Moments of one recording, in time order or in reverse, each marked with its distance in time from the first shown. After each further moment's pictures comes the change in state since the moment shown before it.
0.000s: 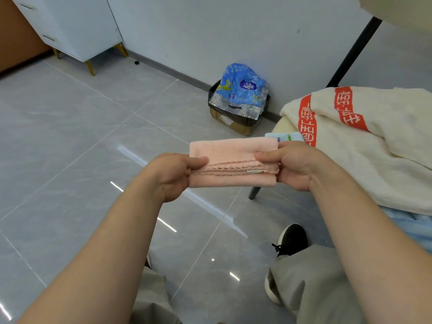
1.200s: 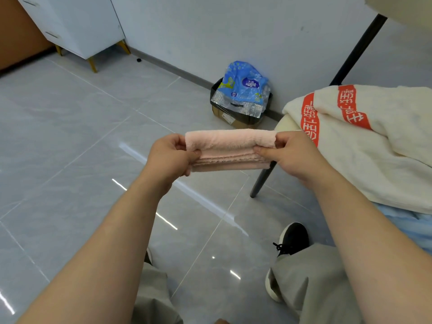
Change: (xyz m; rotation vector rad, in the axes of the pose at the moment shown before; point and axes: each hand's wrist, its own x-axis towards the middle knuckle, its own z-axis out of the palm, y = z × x) left_hand -0.003 0.004 -0.009 0.473 0.249 0.402; right_hand 0.003 0.008 -0.006 -0.566 0.169 -0.511
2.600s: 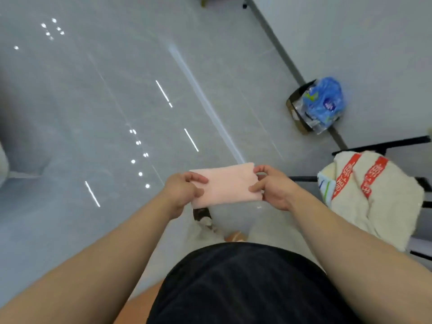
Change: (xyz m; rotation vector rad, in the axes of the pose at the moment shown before) left_hand -0.200 0.147 -0.343 -0.322 0.054 -0.746; right_hand -0.081 -0.398 0.150 0.202 -0.556 0.909
